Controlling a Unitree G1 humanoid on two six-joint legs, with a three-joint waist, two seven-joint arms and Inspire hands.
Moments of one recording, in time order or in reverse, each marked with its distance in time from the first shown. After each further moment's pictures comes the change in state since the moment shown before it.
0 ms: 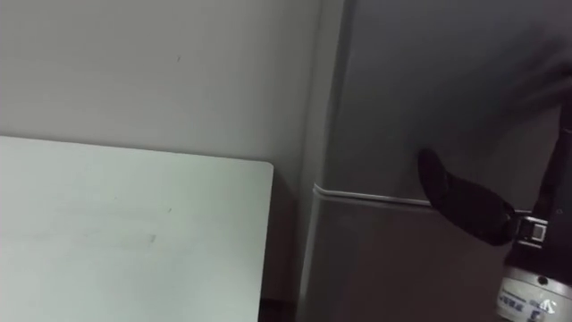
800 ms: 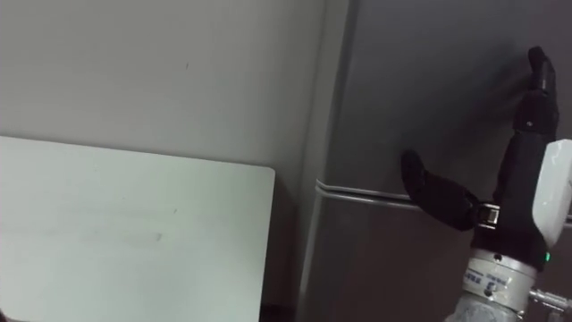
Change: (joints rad) left arm -0.032 0.031 -0.048 -0.008 0.018 0.082 -0.067; right arm -0.170 0.041 0.040 0.286 -0.074 0.008 -0.036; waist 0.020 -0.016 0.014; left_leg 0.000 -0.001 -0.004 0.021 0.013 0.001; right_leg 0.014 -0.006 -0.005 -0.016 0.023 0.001
